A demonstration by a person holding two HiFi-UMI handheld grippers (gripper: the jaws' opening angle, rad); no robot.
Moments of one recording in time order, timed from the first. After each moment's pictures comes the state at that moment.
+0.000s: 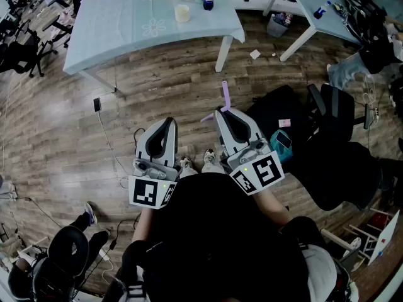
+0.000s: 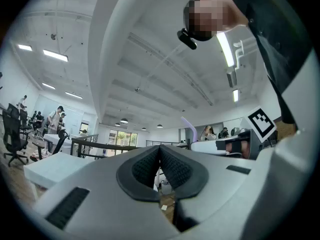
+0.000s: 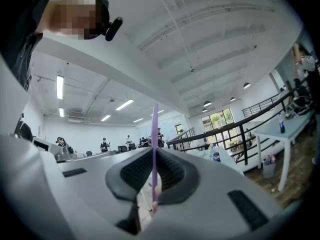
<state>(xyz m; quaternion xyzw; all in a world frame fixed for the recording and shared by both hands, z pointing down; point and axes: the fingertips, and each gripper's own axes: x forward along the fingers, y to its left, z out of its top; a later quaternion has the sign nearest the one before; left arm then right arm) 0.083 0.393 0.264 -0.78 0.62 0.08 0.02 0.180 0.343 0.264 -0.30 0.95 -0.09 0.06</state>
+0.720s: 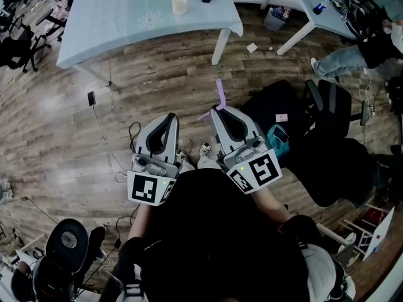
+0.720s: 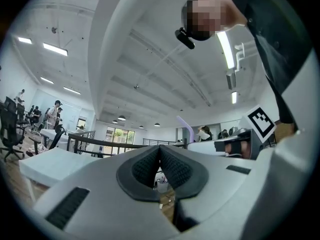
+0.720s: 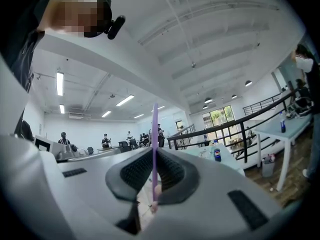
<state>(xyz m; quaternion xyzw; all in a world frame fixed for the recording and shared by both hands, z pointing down) 0.079 0.382 0.271 -0.79 0.61 0.08 0.01 0.163 0.341 0.272 -0.29 0.95 -0.09 0.03</state>
